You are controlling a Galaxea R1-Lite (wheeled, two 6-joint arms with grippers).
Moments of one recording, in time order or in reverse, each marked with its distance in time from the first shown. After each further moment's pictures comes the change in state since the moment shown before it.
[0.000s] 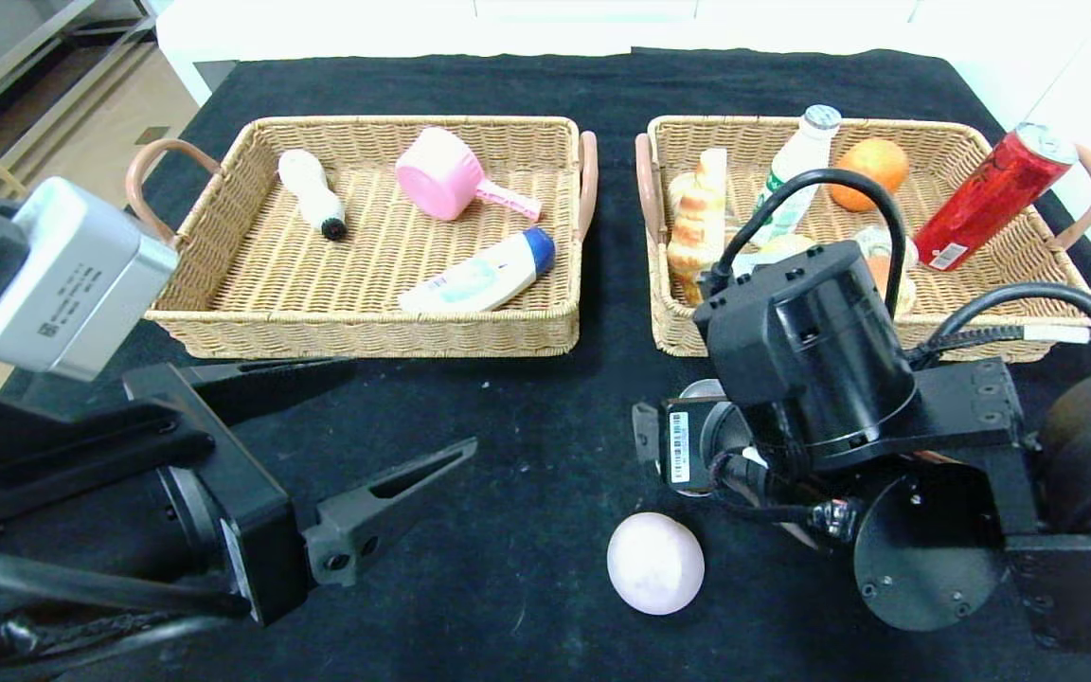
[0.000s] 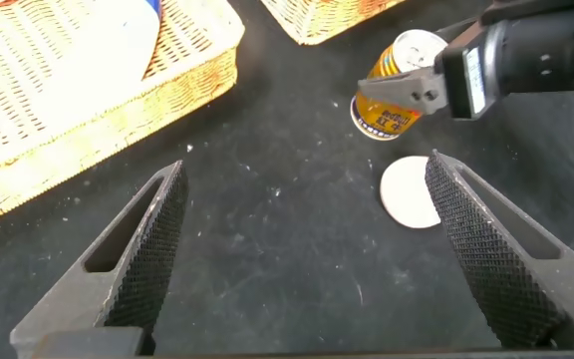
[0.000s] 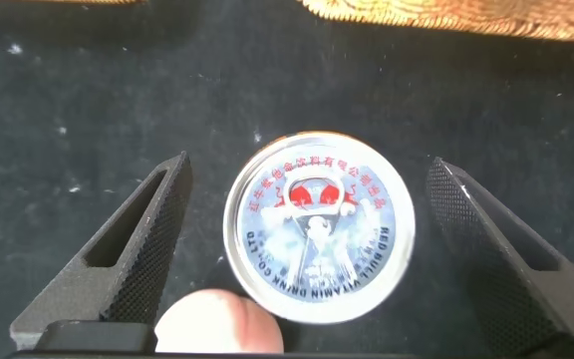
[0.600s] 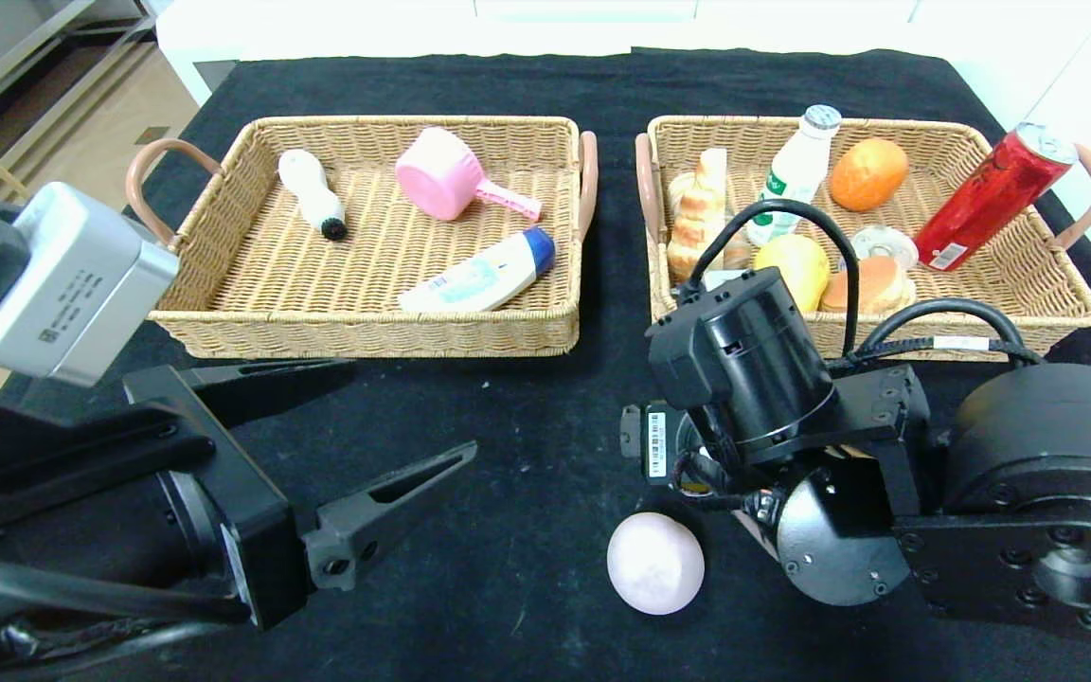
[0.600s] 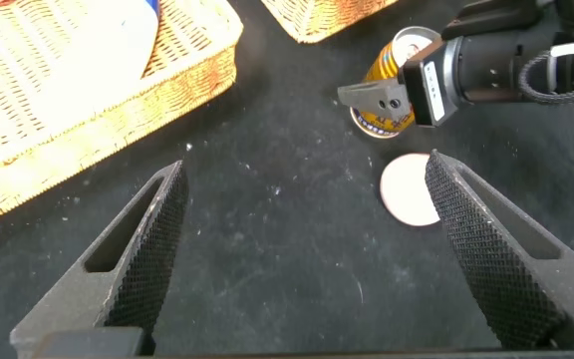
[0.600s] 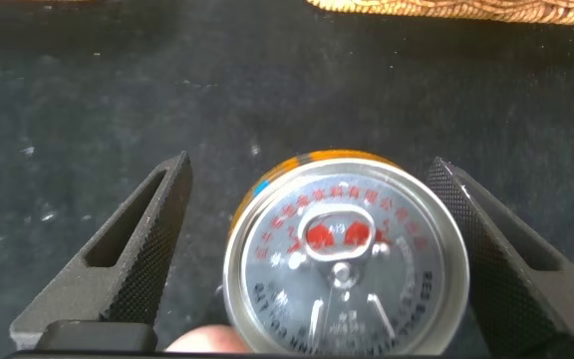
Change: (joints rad) left arm -0.001 -0.002 0.005 0.001 0.000 0.006; right arm -0.022 0.076 -0.042 -0.004 -0.020 0.034
